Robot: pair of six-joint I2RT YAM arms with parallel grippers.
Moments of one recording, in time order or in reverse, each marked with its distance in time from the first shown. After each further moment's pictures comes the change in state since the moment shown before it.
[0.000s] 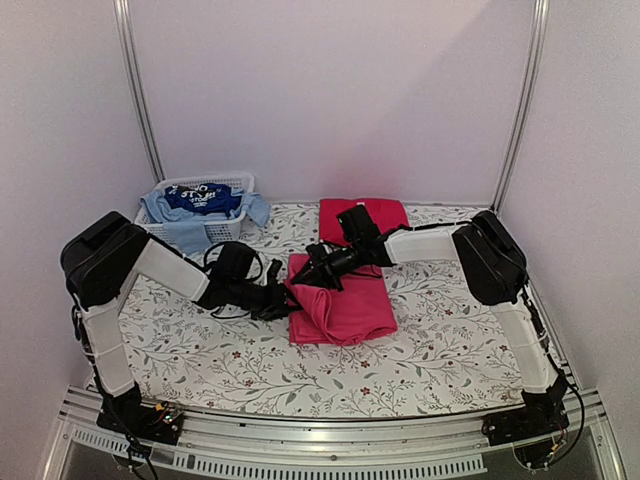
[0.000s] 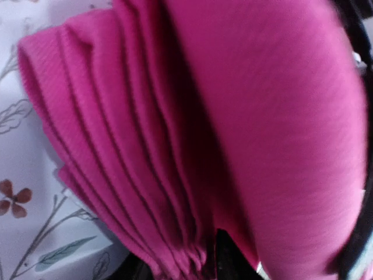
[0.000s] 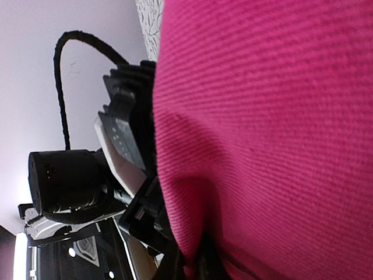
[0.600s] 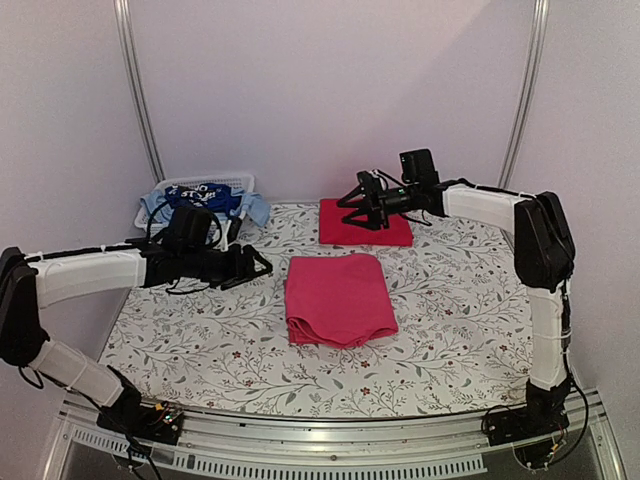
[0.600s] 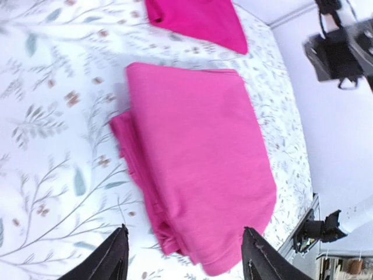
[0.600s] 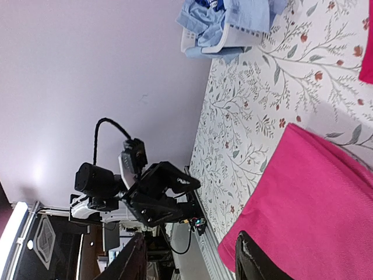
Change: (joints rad) left arm 0.055 -0.550 -0.010 -0.477 -0.242 0.131; right arm -0.242 -0.221 -0.005 -0.024 -0.062 -0.185
